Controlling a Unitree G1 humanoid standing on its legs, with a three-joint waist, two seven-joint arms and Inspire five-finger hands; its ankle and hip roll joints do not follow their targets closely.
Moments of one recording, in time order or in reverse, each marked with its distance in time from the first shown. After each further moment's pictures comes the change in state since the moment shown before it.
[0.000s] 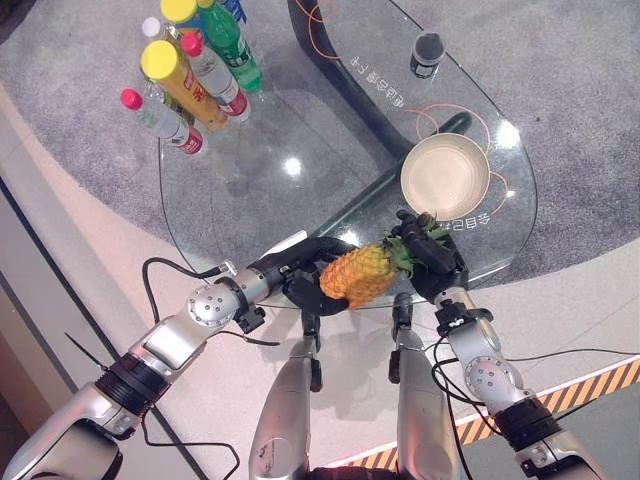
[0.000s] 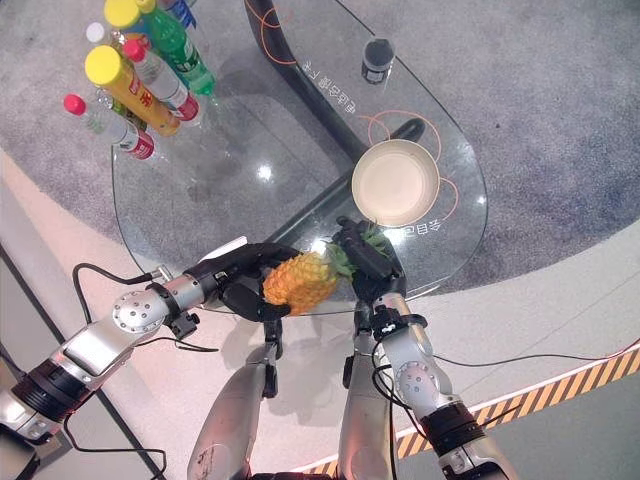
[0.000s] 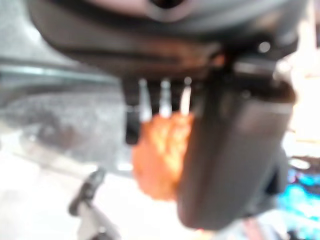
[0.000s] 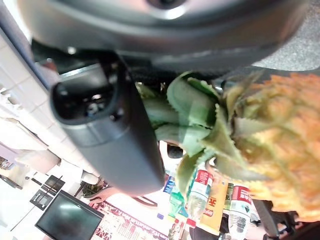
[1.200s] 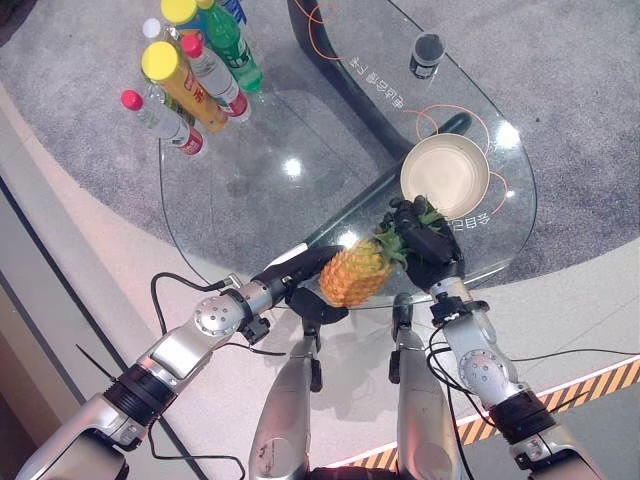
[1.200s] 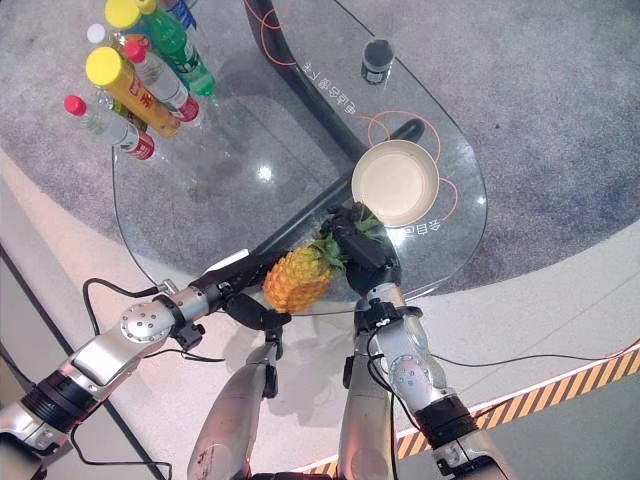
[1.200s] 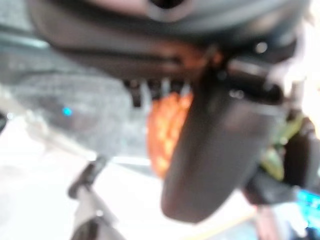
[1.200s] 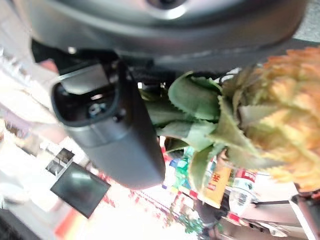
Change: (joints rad) left arm 0.051 -0.041 0.009 -0.001 -0.048 0.037 0.018; right arm -0.034 -0.003 -0.006 -0.063 -0.104 -0.027 0.040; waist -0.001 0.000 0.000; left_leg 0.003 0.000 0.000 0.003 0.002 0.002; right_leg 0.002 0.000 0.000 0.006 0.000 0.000
